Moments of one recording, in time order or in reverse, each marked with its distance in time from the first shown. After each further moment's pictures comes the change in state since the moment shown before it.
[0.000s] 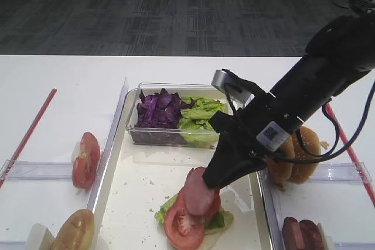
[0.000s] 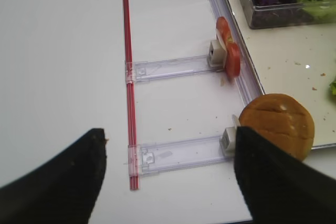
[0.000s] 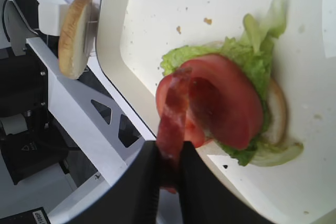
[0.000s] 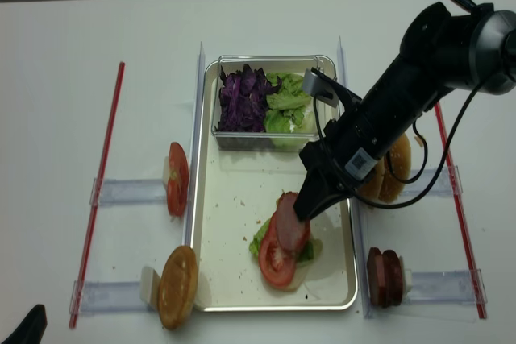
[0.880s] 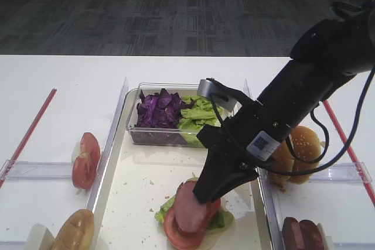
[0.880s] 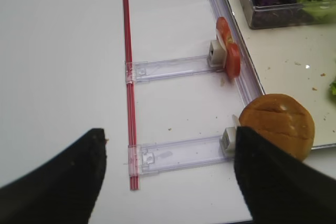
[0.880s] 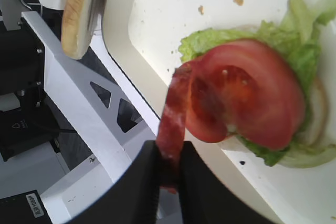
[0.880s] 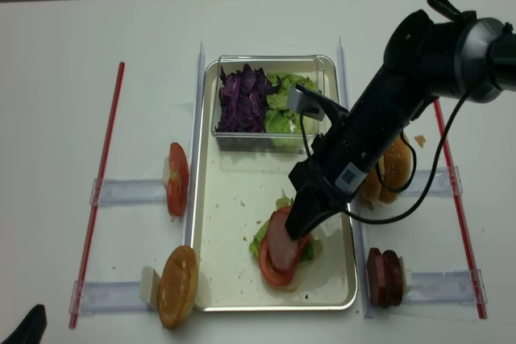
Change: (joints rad) left arm 0.000 0.000 0.000 0.000 0.000 -0.007; right arm 0.068 0.000 0.000 -0.013 0.002 -0.007
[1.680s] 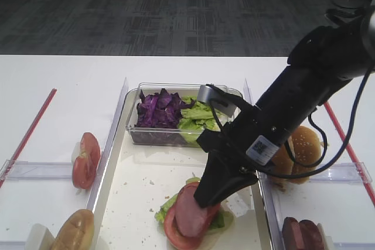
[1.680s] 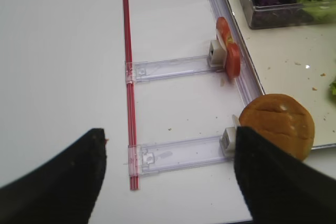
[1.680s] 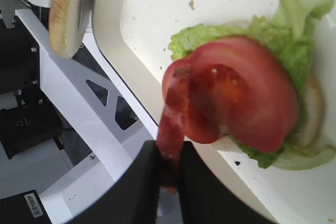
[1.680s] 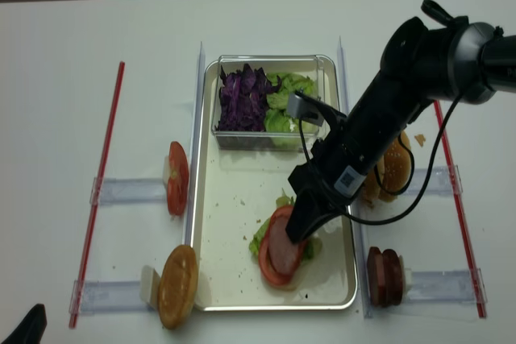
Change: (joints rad) left arm 0.000 0.000 0.000 0.000 0.000 0.000; right arm 0.000 0.030 0.000 0.000 0.000 0.003
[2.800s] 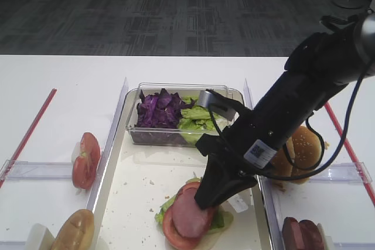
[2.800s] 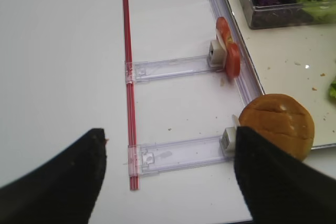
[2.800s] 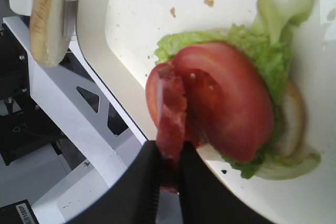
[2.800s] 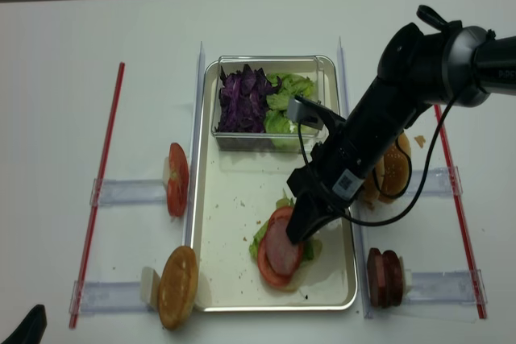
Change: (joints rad) left arm 0.000 0.000 0.000 0.000 0.000 0.007; right arm 0.000 0.029 0.000 0.000 -0.032 -0.002
